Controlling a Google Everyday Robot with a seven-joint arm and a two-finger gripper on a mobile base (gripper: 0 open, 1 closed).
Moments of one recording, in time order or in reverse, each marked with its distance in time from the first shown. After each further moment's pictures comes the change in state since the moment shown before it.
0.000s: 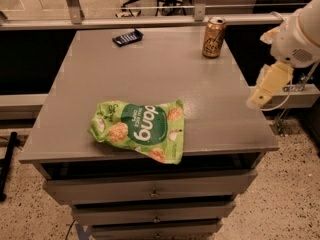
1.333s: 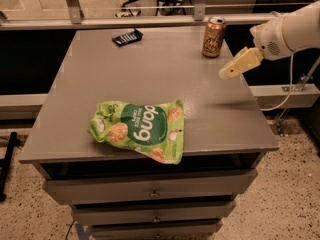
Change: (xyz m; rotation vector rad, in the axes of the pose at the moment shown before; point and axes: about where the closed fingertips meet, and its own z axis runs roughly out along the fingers) arm -0.031 -0.092 0.066 0.084 -0.366 0.259
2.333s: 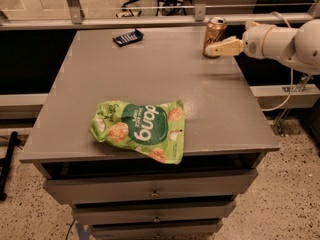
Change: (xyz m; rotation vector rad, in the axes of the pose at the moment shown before) arm -0.021 -0.097 0.073 0.173 -0.420 0.197
